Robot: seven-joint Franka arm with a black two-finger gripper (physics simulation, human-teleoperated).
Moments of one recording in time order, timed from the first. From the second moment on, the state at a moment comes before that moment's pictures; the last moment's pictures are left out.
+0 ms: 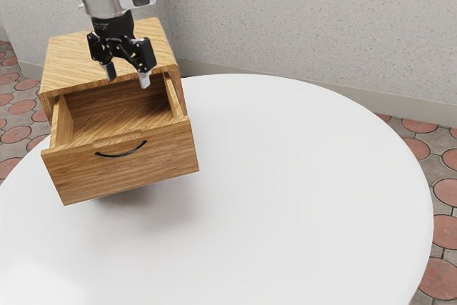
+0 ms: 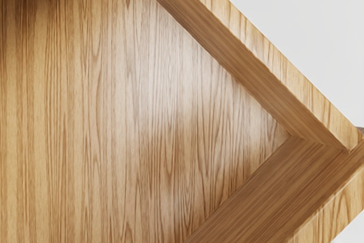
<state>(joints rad) 0.00 0.00 0.00 -1.57 0.00 1.56 0.00</state>
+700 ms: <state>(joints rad) 0.29 -0.77 -0.24 -1.99 -0.04 1.28 -0.20</state>
